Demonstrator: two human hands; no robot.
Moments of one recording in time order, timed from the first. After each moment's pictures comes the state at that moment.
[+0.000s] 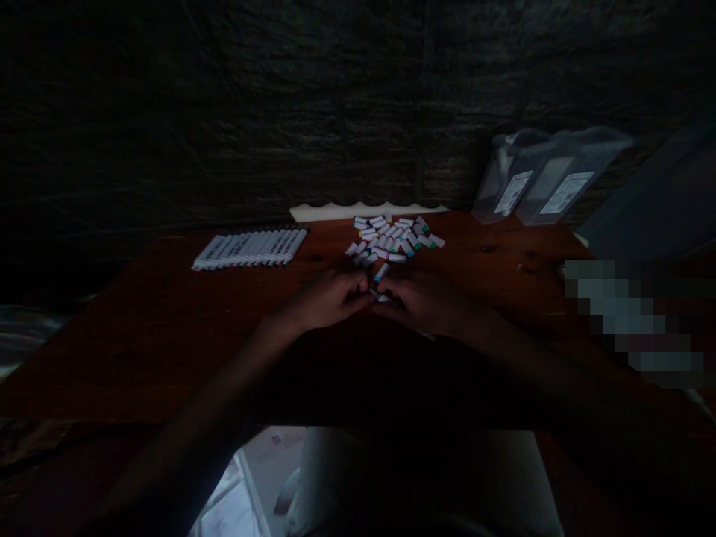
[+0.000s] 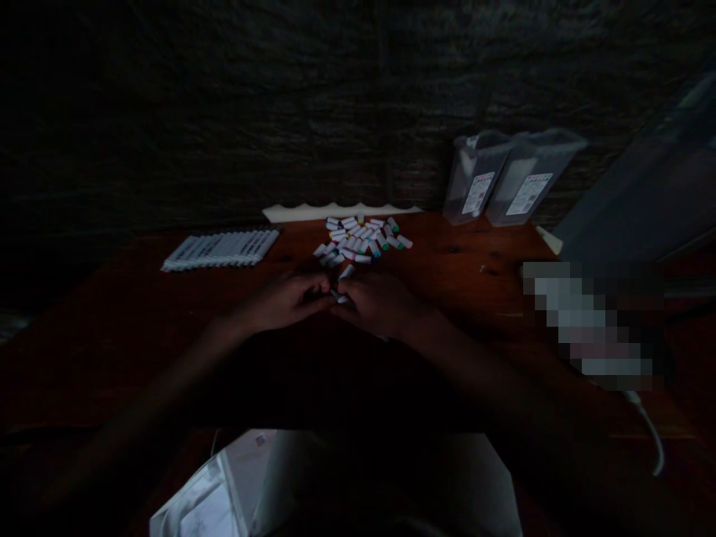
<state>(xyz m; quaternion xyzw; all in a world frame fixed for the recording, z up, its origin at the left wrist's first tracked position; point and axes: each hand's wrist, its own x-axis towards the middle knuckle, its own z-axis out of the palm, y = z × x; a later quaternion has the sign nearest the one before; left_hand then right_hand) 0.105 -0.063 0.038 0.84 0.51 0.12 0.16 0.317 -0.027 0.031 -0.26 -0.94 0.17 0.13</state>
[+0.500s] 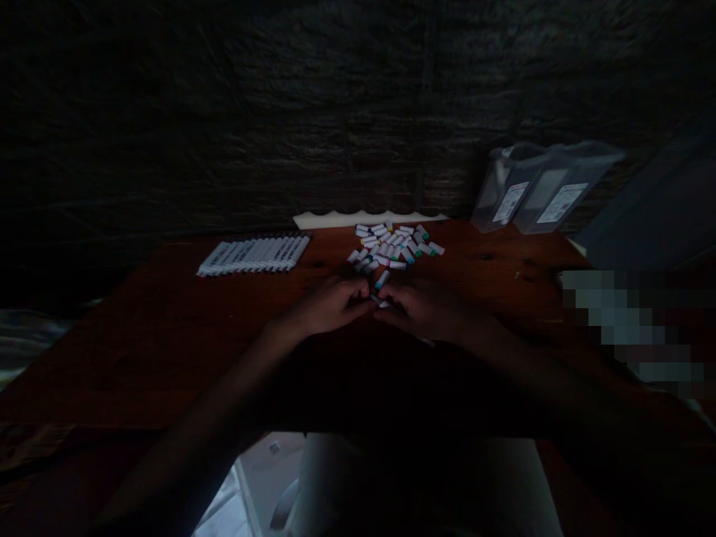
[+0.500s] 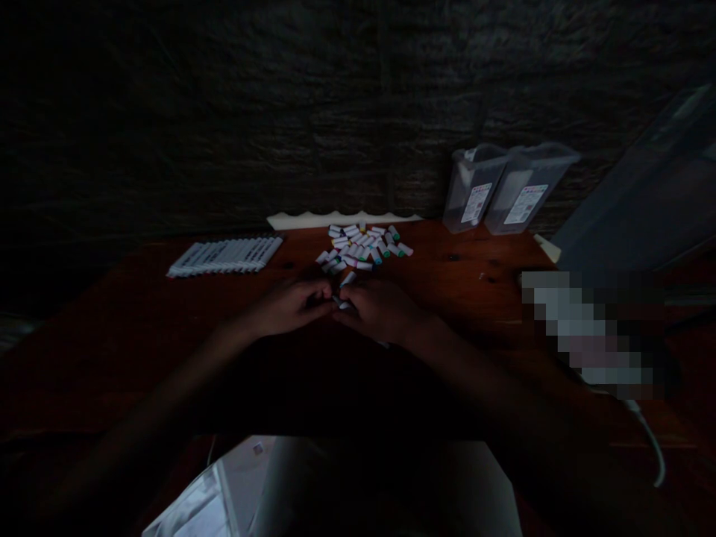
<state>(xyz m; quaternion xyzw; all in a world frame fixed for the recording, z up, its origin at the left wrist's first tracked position) 0.104 -0.062 0.036 0.84 0.51 0.13 0.15 0.316 -0.028 0.032 -0.26 -0.94 0.18 0.13</state>
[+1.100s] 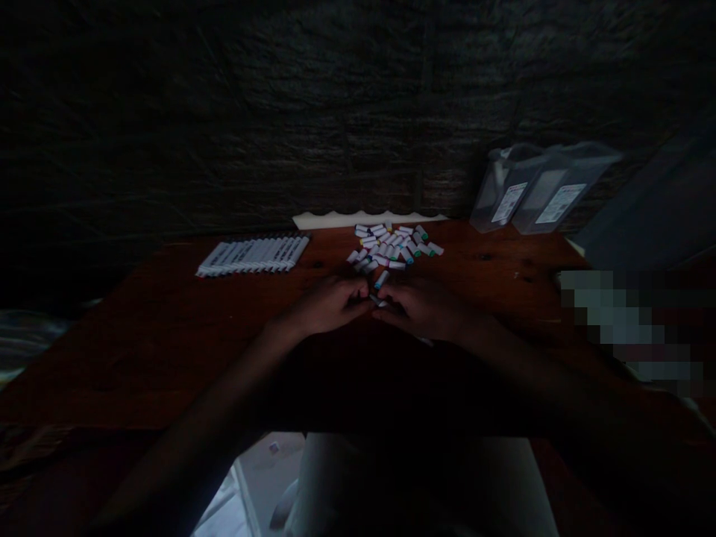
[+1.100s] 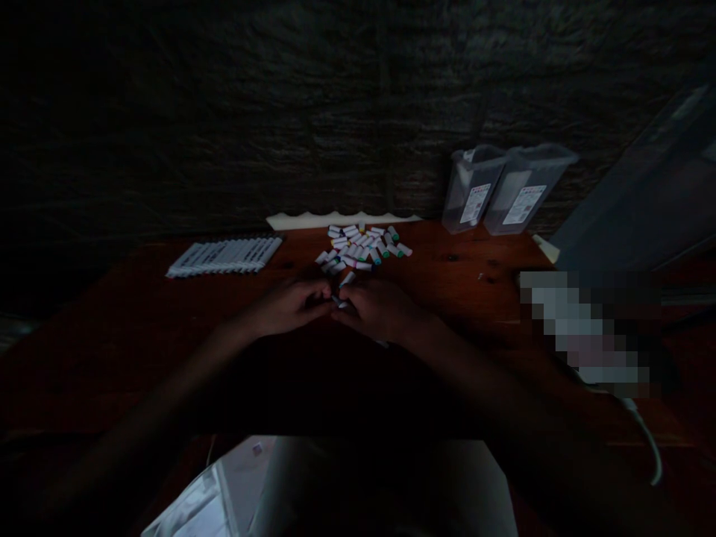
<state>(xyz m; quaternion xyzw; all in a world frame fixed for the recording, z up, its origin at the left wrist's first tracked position) 0.105 -0.062 0.037 0.83 0.51 0.13 0.16 0.317 -0.027 0.032 -0.25 -0.94 0.18 0.14</state>
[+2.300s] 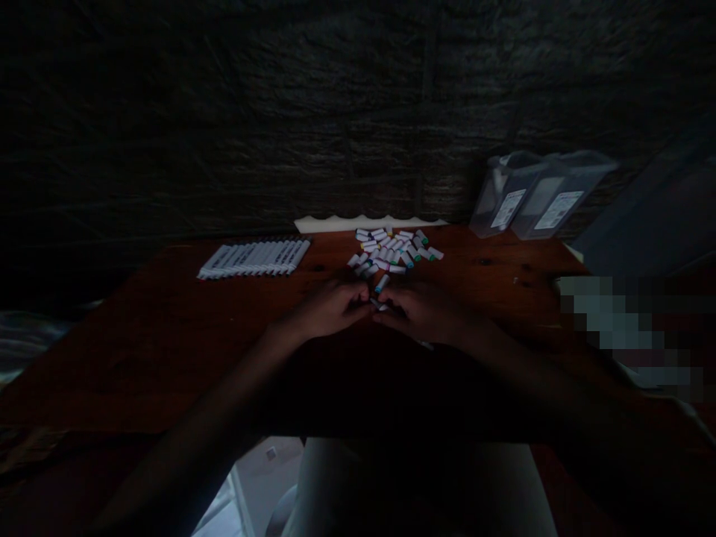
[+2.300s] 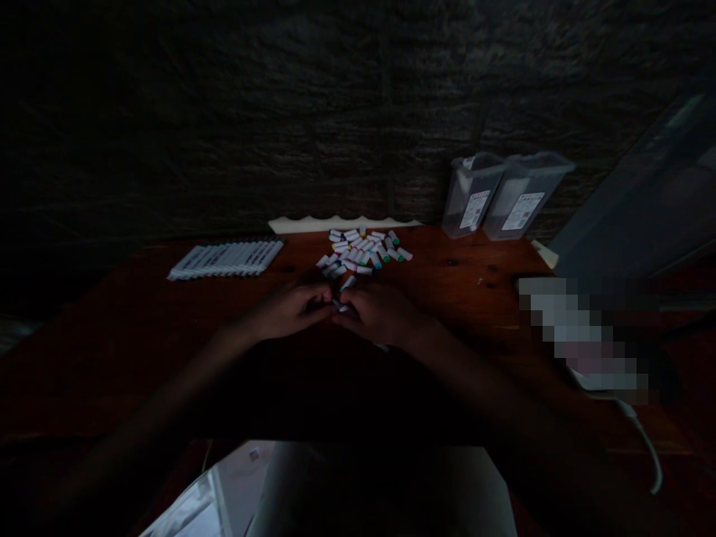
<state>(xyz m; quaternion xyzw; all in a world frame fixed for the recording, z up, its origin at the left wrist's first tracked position) 0.104 -0.062 0.036 0.84 0.51 0.12 0.16 0.316 -0.027 0.034 -0.26 -0.94 0.20 0.14</state>
